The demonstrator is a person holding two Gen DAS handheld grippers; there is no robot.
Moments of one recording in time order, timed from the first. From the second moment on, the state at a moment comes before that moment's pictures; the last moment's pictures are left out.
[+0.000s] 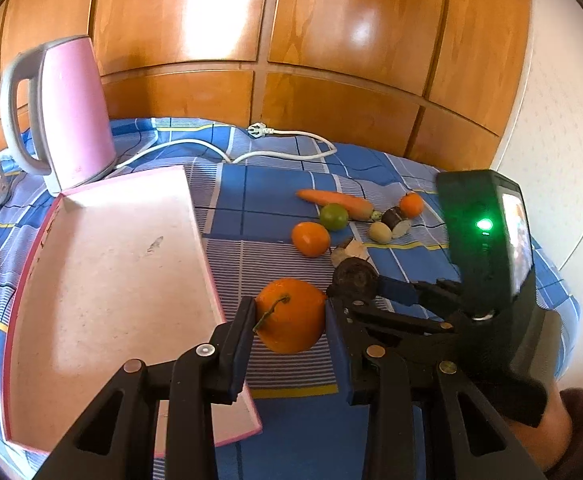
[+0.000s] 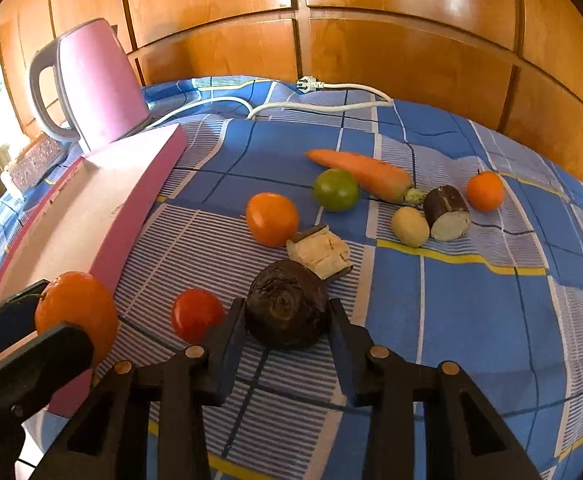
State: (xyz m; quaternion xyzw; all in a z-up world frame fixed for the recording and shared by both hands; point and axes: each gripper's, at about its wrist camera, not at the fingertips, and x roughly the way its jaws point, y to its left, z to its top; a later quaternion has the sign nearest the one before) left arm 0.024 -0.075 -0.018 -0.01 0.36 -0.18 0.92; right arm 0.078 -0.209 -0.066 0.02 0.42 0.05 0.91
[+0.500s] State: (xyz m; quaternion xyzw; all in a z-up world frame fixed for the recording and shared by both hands) left arm 0.035 -0.021 -0.004 -0.04 0.36 -0.07 0.93; right arm 0.046 -0.200 -0.037 0.05 0.40 0.08 0.91
